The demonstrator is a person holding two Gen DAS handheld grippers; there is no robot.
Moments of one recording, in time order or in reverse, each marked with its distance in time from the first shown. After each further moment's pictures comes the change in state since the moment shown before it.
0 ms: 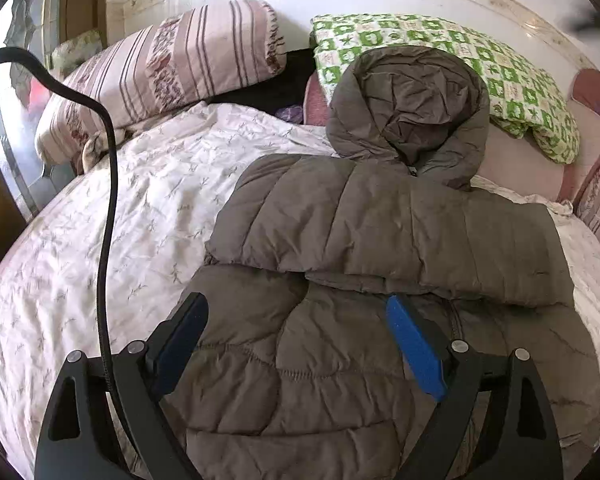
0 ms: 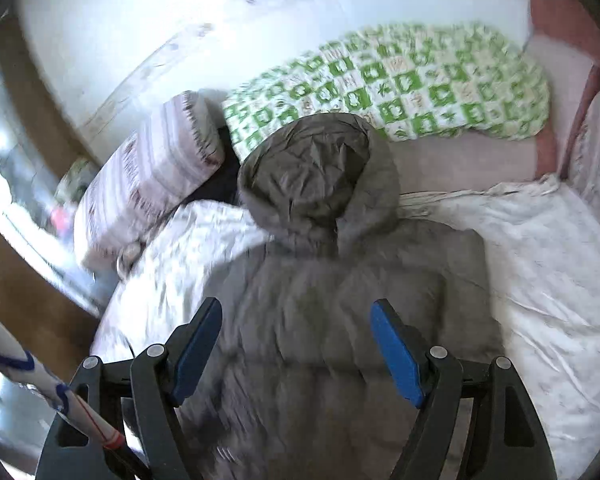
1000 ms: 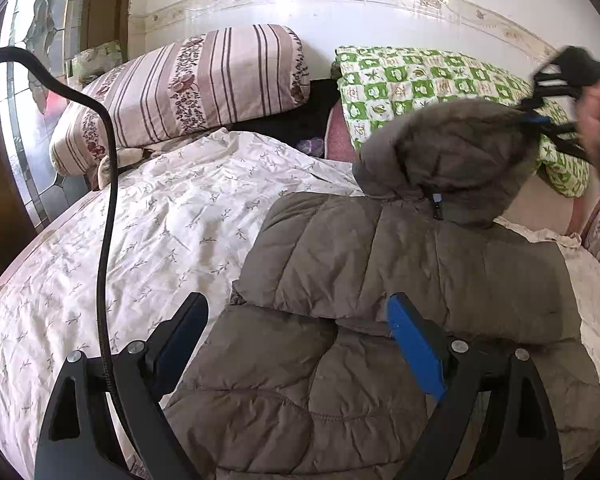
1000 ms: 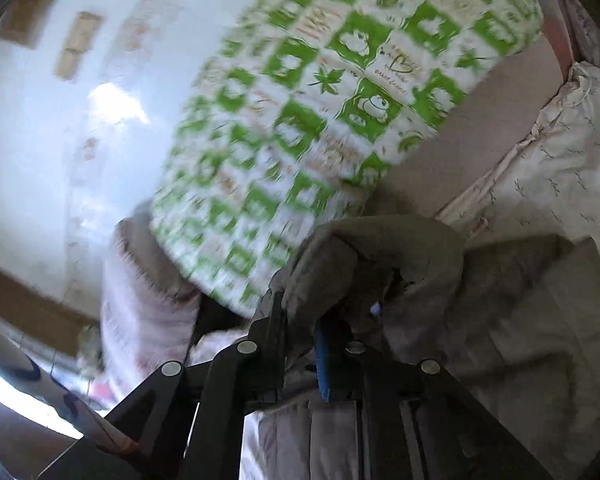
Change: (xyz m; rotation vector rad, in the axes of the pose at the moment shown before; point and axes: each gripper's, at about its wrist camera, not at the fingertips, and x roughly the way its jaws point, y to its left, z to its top) left arm -0.001 0.027 0.017 -0.070 -0.092 0.031; right arm 0.107 -0.044 0.084 0.395 -0.131 0.153
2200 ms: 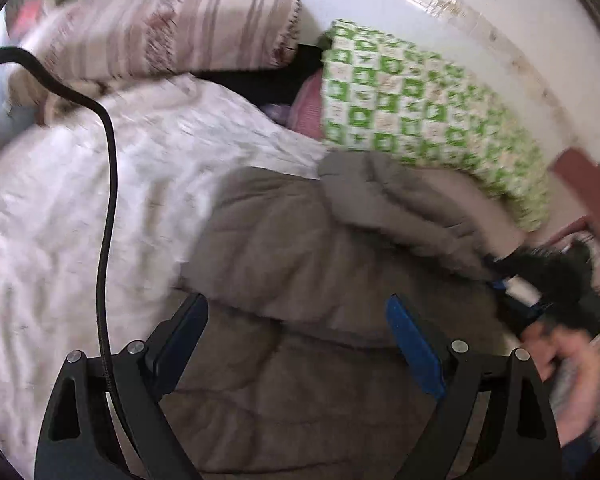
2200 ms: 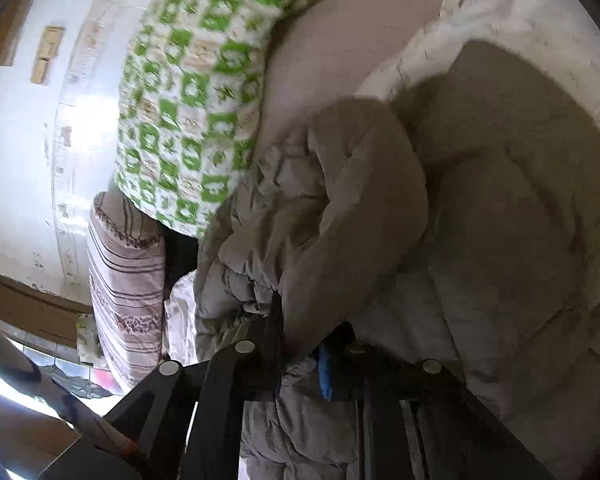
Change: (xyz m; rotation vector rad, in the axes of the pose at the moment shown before) left arm 0.030 0.023 0.031 -0.204 0.187 -0.303; right arm 0.007 -0.091 -0.106 0.118 0.018 -0.021
